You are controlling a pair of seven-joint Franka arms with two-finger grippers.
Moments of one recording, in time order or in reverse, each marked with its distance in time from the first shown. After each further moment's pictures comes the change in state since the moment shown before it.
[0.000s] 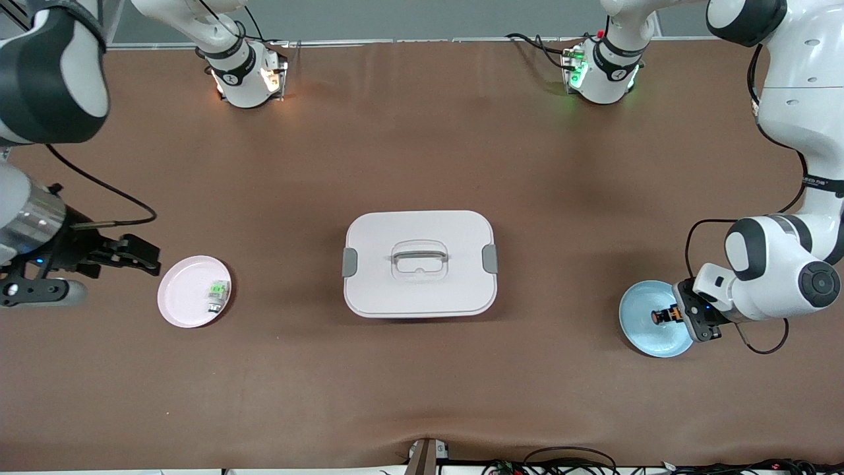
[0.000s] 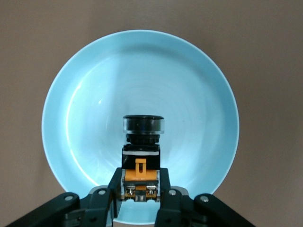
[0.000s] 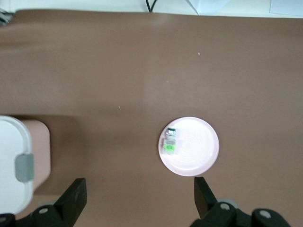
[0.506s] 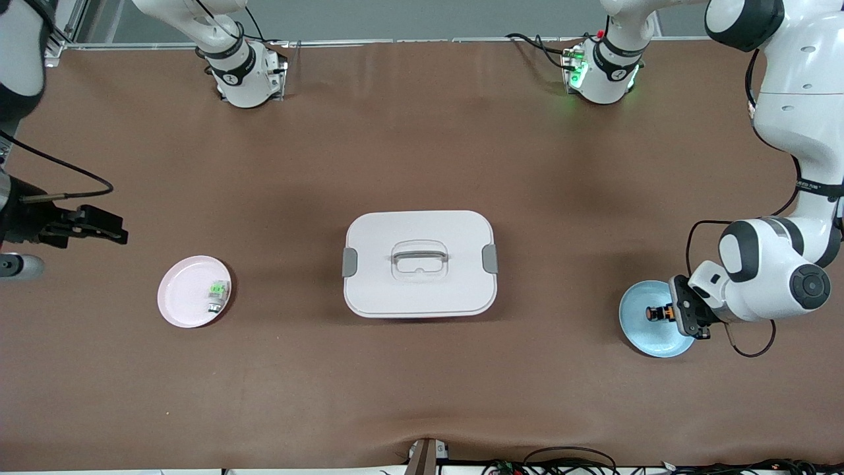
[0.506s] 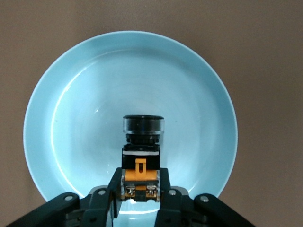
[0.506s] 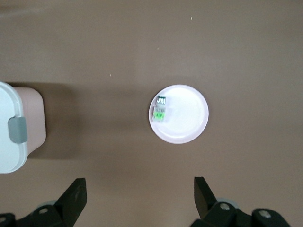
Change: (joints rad) left arm -0.001 0.024 -0.002 0.000 0.000 0.021 0.126; right arm -0.057 -0.049 -0.019 0.000 0.055 -0.162 -0.042
